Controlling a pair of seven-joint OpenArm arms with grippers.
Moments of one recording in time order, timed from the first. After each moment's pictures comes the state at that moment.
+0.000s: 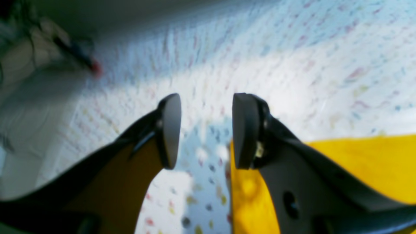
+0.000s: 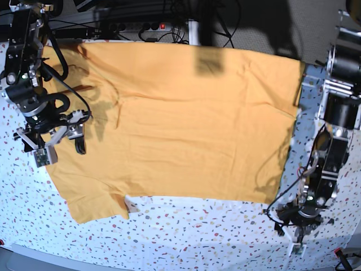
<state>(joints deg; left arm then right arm) -37.1 -19.3 20.4 60.1 -13.9 0.7 28.5 -10.1 24.6 13.9 115.7 17.1 15.5 -44.8</state>
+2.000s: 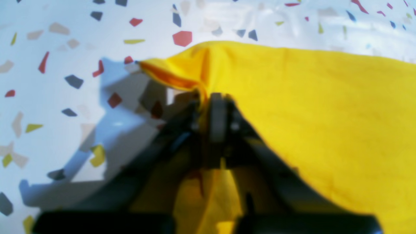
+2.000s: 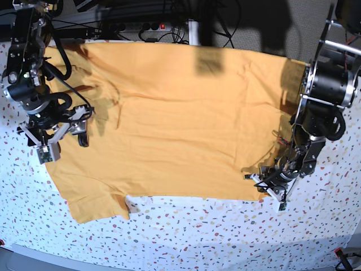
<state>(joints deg) -42.3 -10.6 20.2 18.0 -27.4 -15.9 7.9 -9.6 23.0 13.9 115.5 18.3 15.5 -49.1</state>
